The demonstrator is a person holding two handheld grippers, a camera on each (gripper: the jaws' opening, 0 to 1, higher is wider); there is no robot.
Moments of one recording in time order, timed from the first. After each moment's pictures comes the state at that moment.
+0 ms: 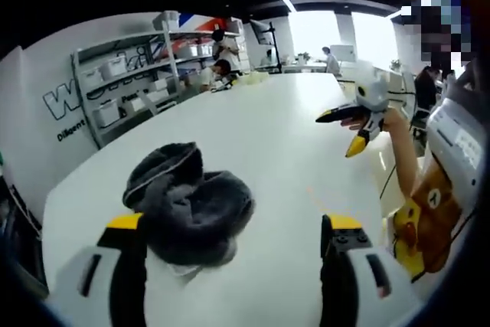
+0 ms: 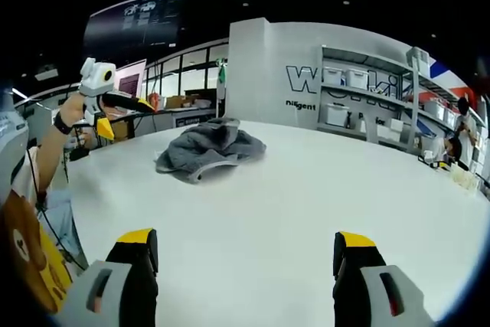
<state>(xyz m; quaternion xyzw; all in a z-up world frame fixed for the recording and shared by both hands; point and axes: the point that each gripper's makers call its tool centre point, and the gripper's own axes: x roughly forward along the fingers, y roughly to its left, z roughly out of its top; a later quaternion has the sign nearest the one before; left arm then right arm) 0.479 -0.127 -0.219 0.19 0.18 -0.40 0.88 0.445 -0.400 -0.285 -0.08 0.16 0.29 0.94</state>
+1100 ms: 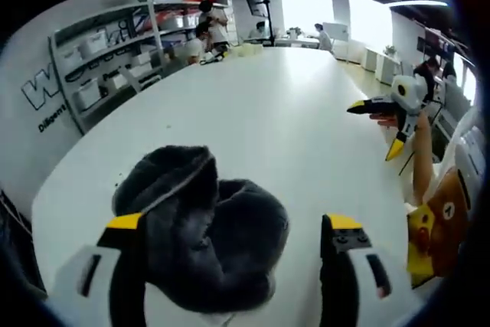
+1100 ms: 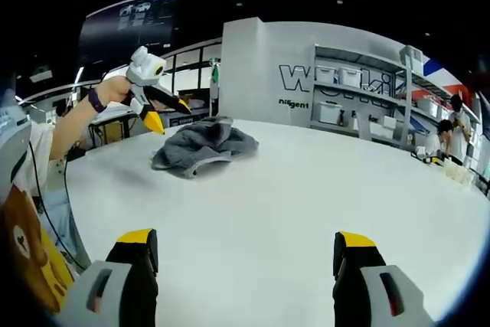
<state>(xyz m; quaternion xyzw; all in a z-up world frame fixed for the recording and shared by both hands) 0.569 -0.164 -0.236 0.22 0.27 -0.43 0.84 0.435 -0.416 -0.289 -0.07 0.16 0.27 0.95</state>
